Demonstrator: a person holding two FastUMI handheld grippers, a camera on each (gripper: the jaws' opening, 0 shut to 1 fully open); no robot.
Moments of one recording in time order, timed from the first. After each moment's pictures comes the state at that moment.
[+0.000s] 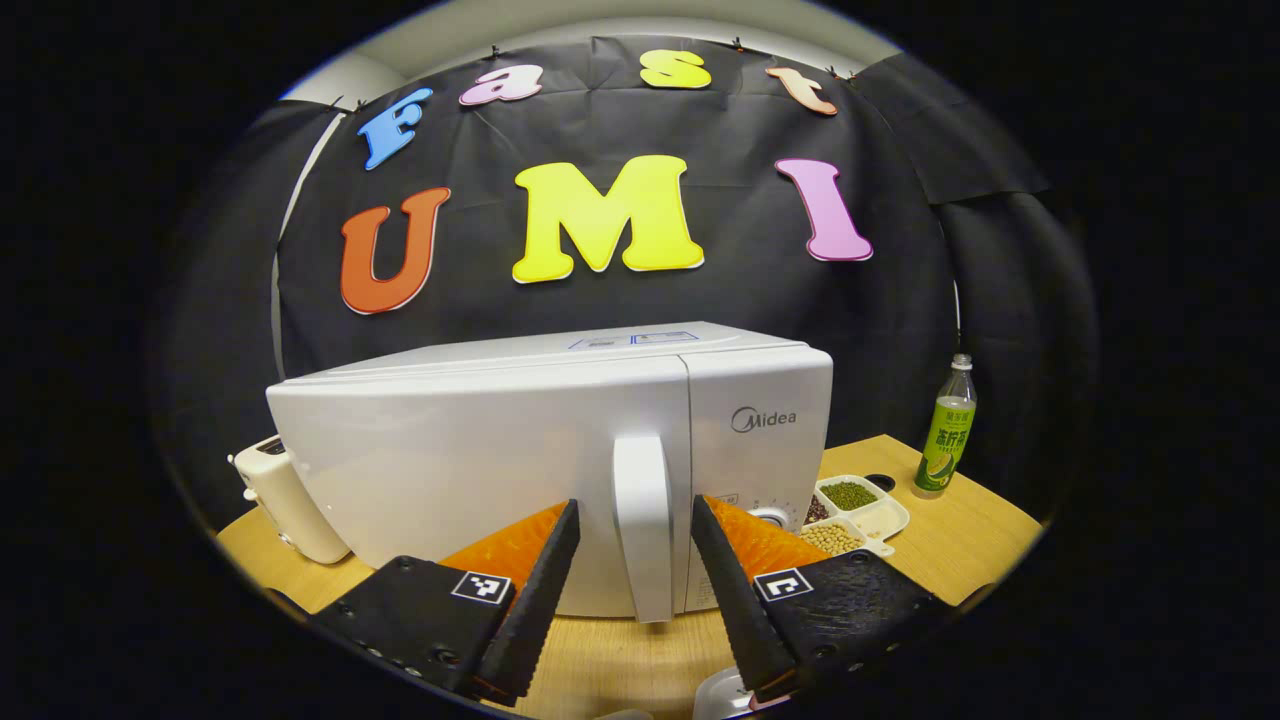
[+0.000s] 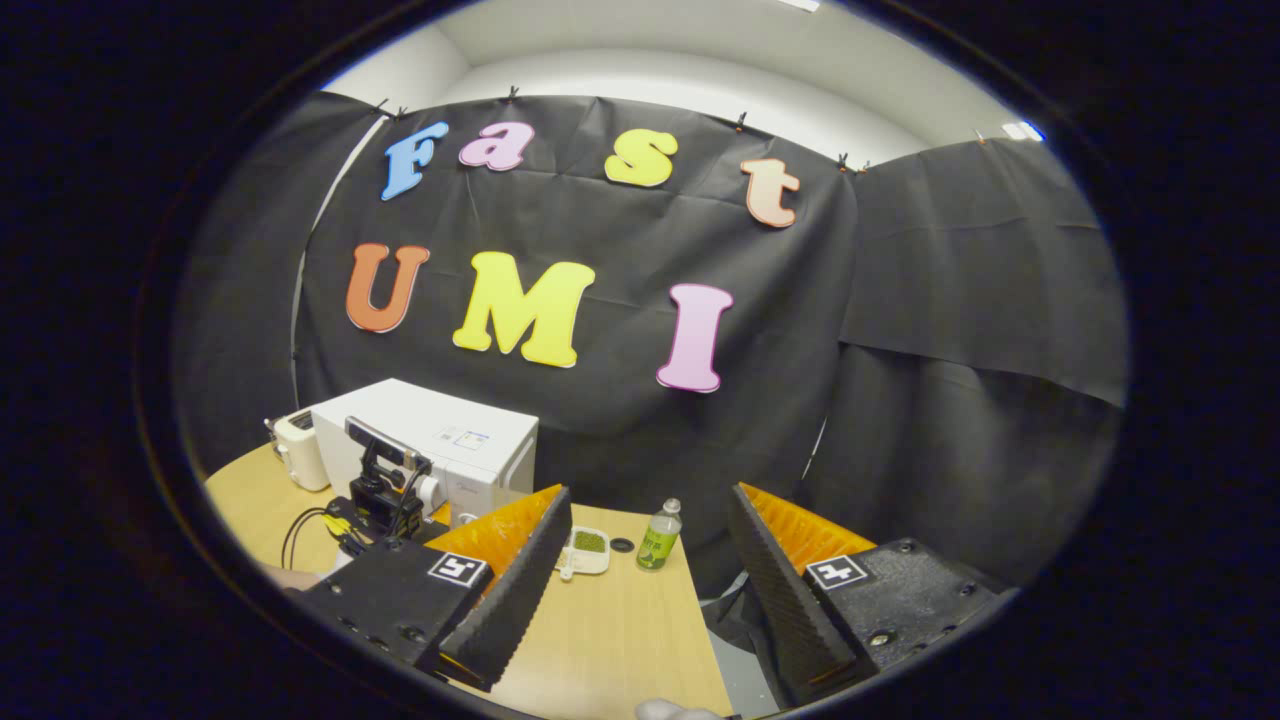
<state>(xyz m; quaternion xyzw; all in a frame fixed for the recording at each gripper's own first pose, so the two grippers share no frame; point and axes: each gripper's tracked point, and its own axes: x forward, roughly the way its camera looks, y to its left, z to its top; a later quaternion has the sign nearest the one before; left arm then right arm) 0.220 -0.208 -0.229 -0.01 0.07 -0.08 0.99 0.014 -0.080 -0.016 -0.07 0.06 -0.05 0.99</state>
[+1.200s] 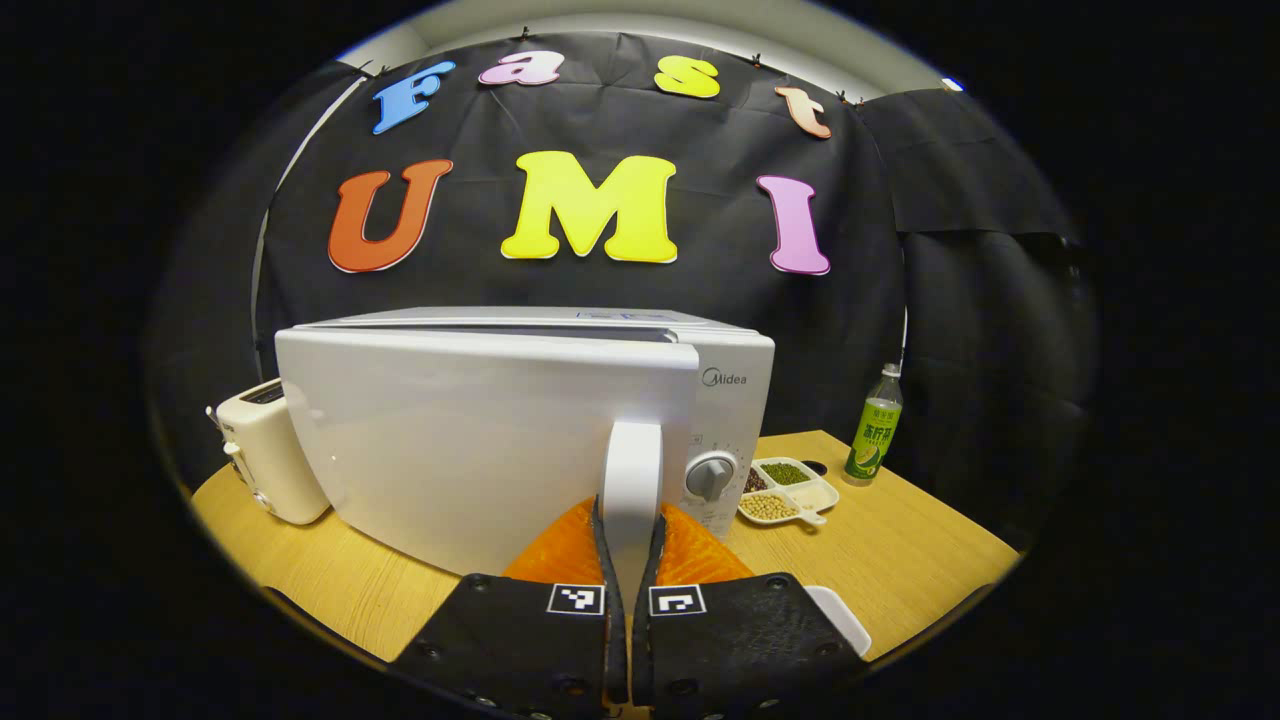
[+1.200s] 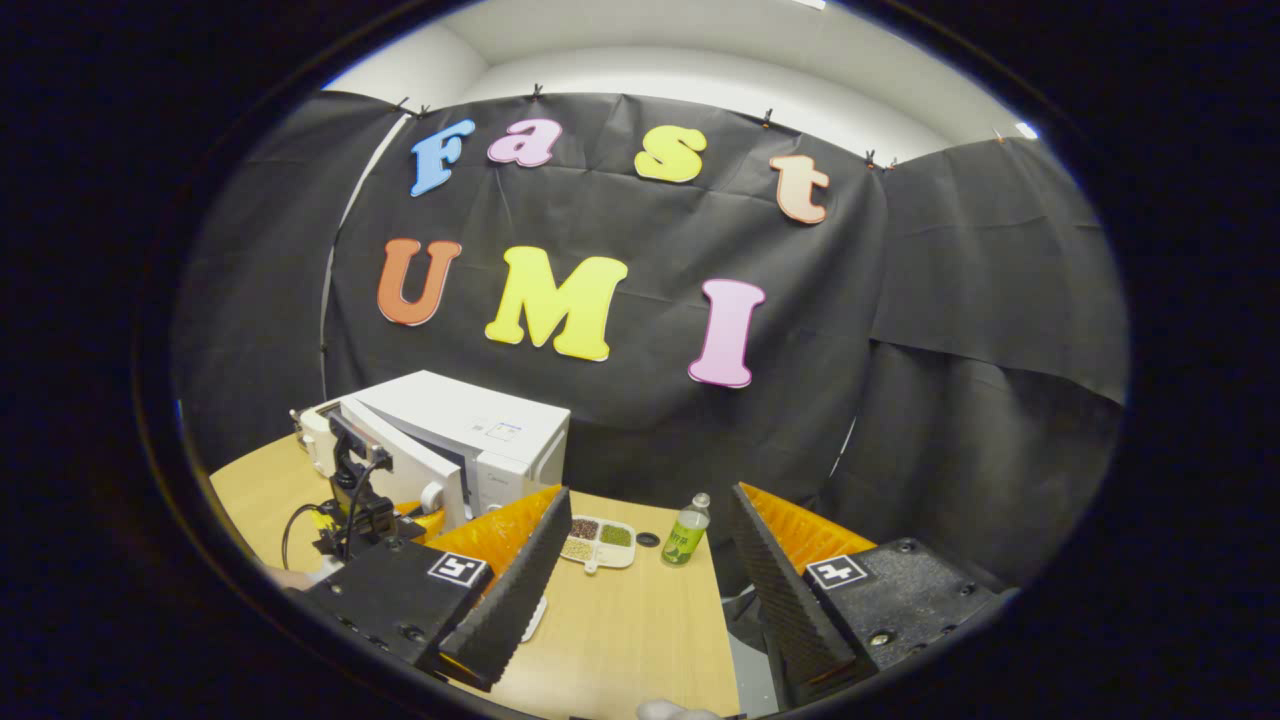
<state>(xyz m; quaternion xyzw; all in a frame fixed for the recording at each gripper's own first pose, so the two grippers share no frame) 0.139 -0.185 -0.239 -0.05 0.09 -0.15 0.98 0.006 -0.047 -0.023 -0.08 0.07 0.00 0.99</state>
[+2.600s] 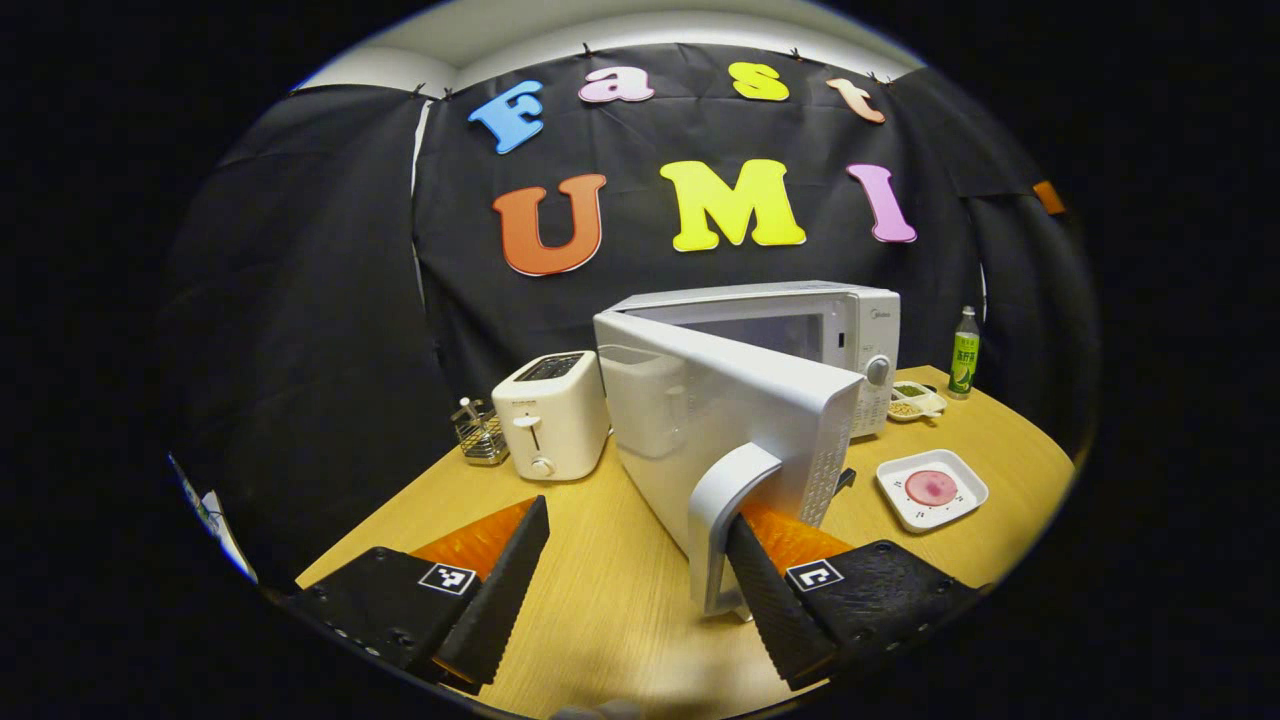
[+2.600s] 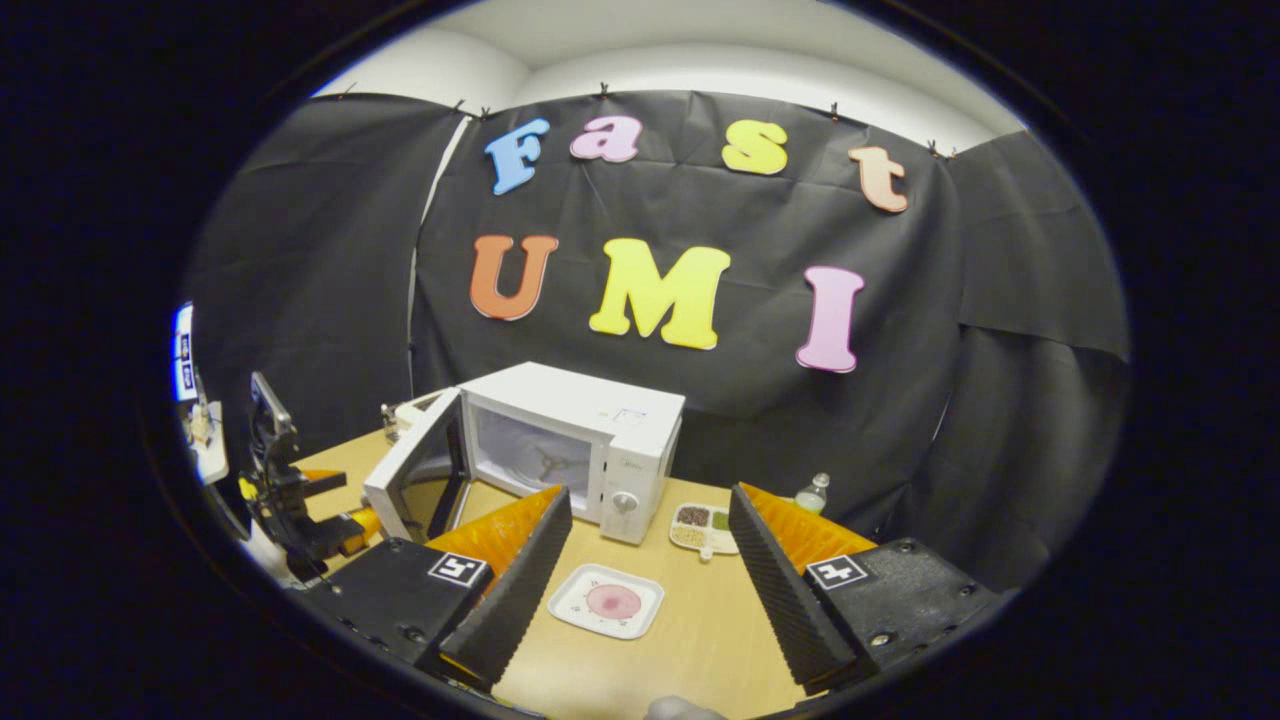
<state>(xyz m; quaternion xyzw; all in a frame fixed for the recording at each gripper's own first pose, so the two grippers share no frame) -0.006 0.066 -0.263 0.01 0.13 0.01 0.99 -0.014 0.075 -0.082 -0.07 0.09 0.11 0.99</state>
